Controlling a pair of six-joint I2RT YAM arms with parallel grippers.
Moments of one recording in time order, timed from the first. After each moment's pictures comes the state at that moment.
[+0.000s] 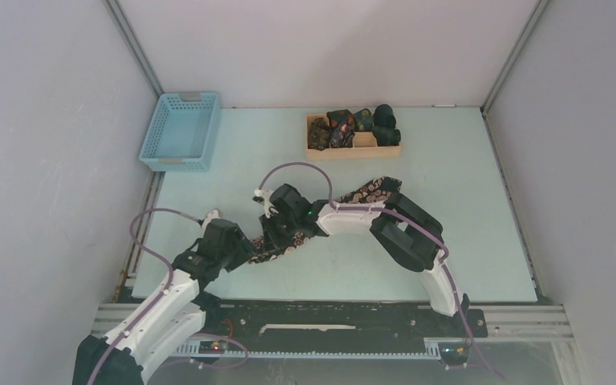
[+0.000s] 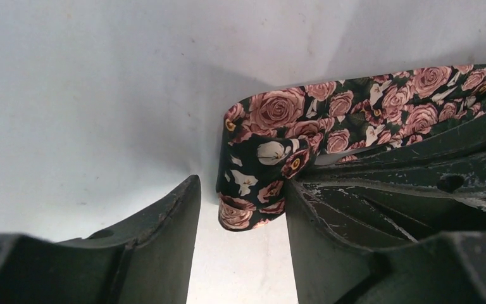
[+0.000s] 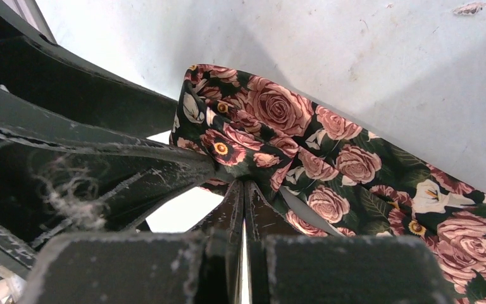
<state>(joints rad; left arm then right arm) -0.38 0.71 0.31 -0.51 -0.12 -0.88 1.01 2.13 1.39 -0.05 -0.40 0.46</state>
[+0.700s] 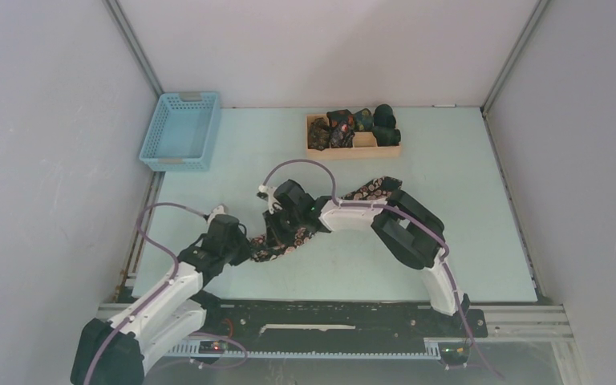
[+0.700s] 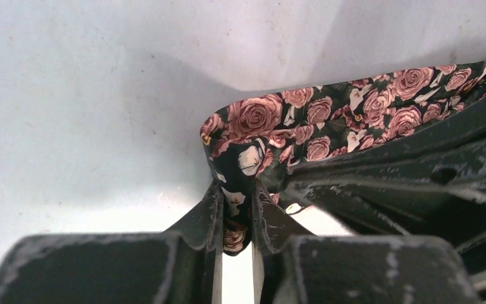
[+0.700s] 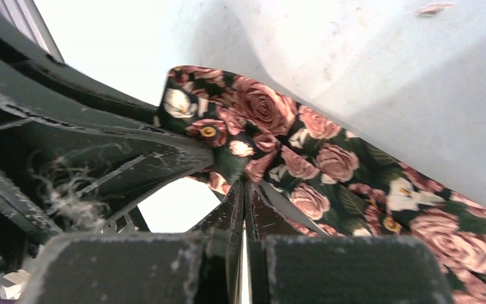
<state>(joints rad) -0.39 0.81 0.29 -0.36 -0.08 -0.88 0.98 2.13 1.39 -0.04 -0.44 0.47</state>
